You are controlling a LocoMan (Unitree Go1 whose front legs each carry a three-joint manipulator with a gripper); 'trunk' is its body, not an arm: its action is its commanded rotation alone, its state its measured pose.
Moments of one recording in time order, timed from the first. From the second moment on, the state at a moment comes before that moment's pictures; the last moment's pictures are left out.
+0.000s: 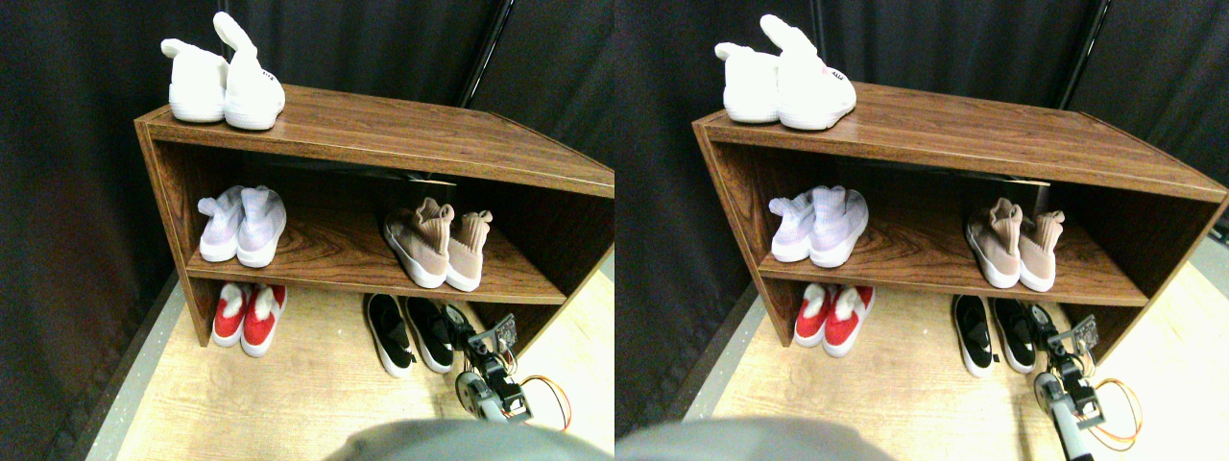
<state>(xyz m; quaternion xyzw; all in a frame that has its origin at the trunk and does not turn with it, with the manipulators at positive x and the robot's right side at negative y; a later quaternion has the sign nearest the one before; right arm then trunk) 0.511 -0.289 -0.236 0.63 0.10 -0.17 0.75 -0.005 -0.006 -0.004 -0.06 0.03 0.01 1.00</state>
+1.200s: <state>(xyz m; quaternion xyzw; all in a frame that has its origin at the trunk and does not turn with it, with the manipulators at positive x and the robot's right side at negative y) 0.468 -0.273 -0.217 0.63 0.09 -0.13 0.76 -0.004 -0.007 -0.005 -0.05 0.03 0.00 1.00</state>
